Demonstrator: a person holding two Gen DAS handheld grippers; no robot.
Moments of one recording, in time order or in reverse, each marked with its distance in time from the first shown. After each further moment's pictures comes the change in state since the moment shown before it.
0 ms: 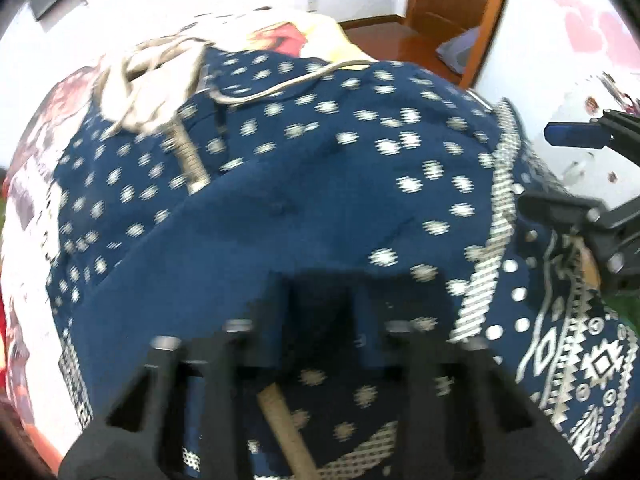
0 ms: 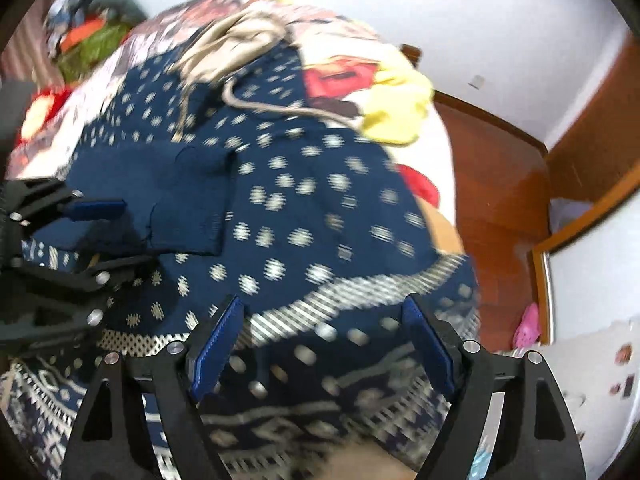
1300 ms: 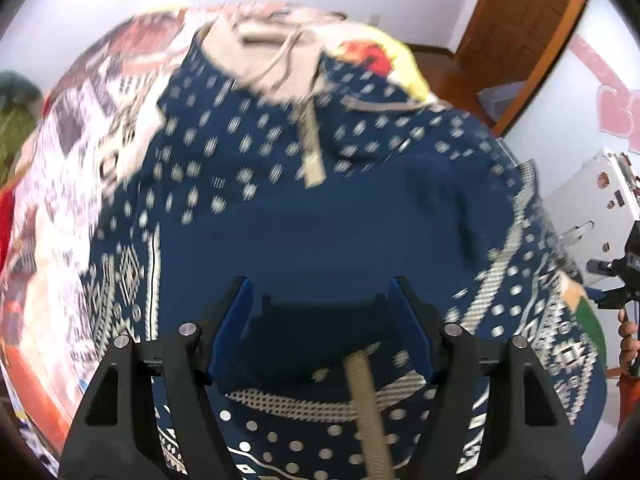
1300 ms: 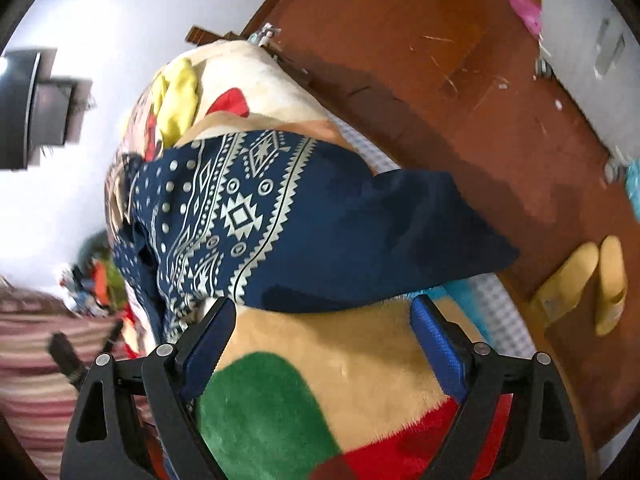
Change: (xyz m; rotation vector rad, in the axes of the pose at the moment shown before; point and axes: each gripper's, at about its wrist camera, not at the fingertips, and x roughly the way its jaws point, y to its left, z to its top) left arm -0.045 0.076 -0.035 -0.281 -0.008 0.006; right arm 0.003 -0.188 -0.197 1.040 0.171 0.460
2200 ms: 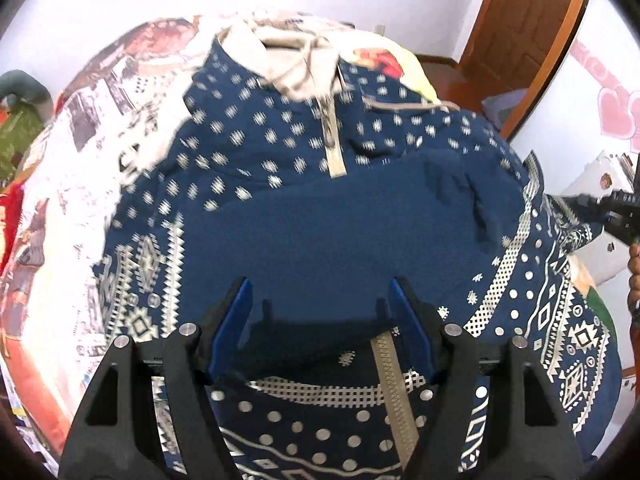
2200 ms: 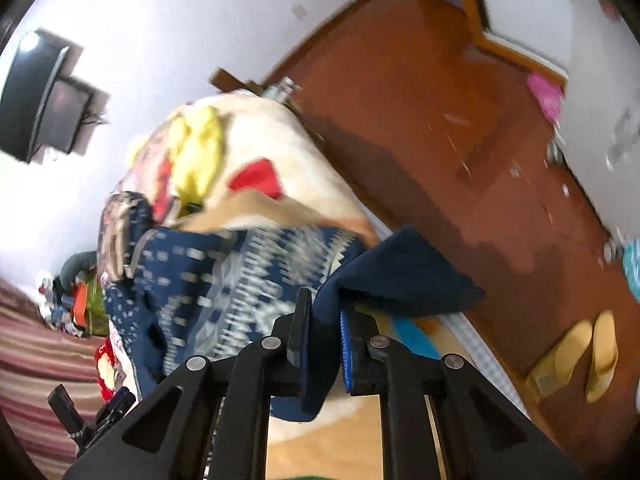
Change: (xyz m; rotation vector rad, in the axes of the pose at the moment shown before) left arm -0.018 0.016 -0.018 0.006 -0.075 0.017; right arm 0.005 0.074 0.048 -0.156 -0.255 -0.047
